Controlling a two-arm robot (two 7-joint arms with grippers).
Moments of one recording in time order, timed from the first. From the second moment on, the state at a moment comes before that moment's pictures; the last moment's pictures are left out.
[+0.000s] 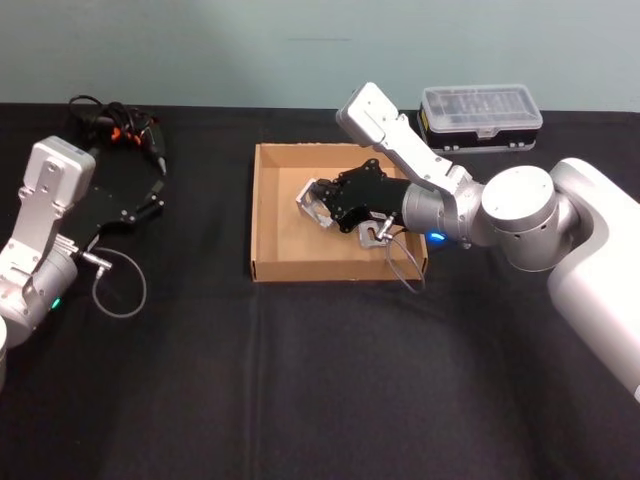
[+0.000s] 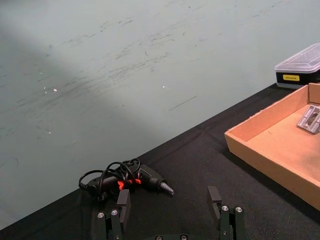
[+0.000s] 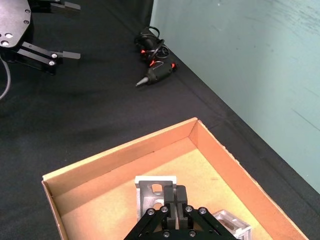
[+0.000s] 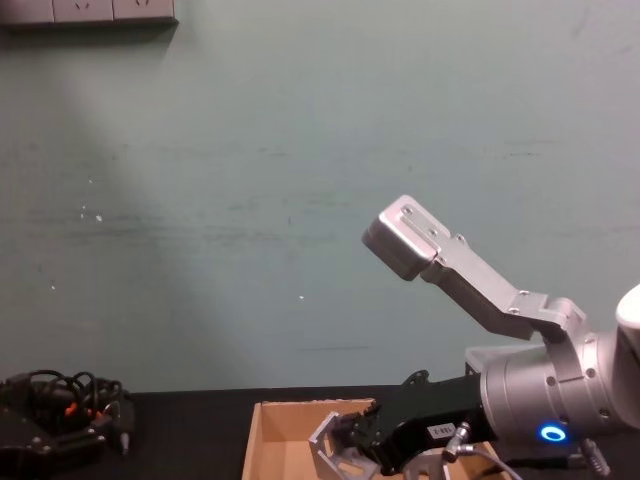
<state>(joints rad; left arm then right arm) -0.20 0.60 0.45 -1.41 -0.25 -0.12 0.03 0.64 0.25 -0.64 -1.09 0.04 0.17 0.54</state>
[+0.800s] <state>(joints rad) -0.20 0.60 0.45 -1.41 -0.25 -0.12 0.03 0.62 0.26 -0.61 -1.13 0.03 0.17 0.54</state>
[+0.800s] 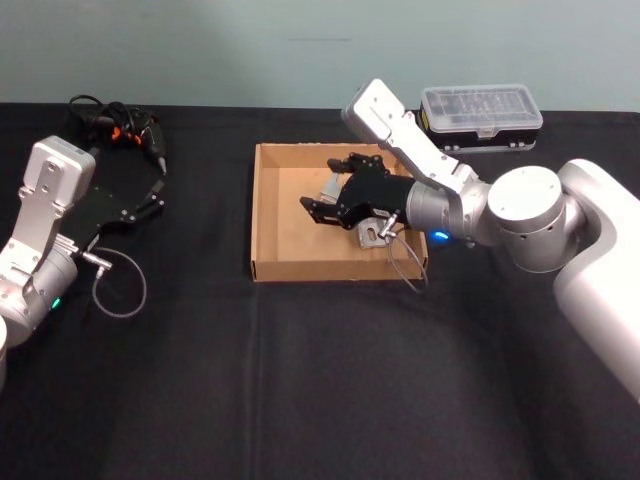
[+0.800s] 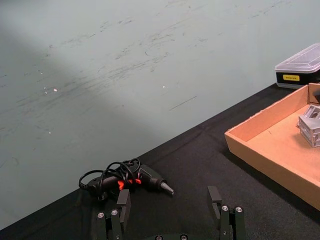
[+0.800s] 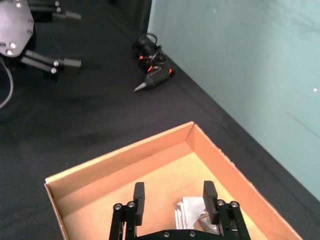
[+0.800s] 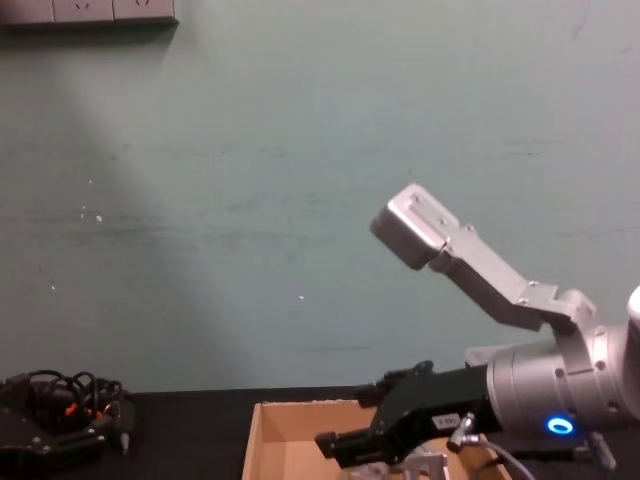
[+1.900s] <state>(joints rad) -0.20 0.60 0.45 -1.41 -0.25 -0.12 0.03 0.26 0.42 -0.24 -1.59 0.07 0.27 0.23</state>
